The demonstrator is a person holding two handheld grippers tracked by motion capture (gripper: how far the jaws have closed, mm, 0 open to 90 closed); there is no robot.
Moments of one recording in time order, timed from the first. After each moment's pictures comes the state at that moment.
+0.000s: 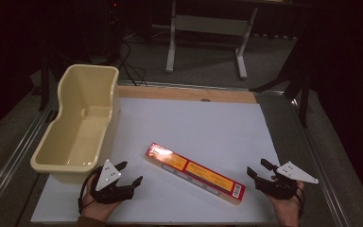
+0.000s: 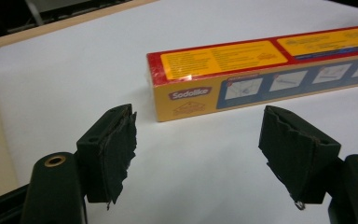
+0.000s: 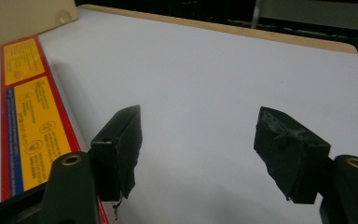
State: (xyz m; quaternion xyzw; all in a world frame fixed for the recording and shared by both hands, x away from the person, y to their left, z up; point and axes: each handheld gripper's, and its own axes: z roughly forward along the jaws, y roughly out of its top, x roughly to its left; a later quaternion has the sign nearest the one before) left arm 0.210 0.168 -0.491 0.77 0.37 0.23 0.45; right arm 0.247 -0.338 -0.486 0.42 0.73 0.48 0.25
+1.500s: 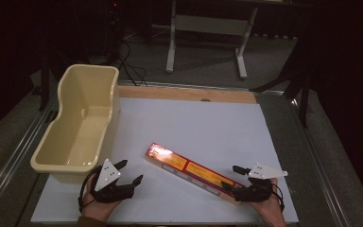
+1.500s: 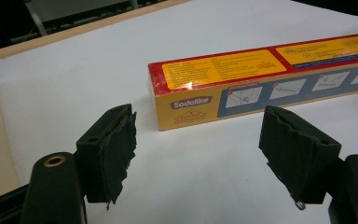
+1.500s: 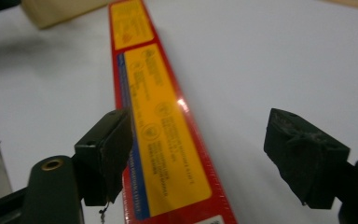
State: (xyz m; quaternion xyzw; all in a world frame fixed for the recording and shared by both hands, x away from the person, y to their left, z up) left arm 0.211 0.169 -0.490 0.77 0.37 0.24 0.46; right arm 0.251 -0.279 -0.494 0.31 0.82 0.47 0.13
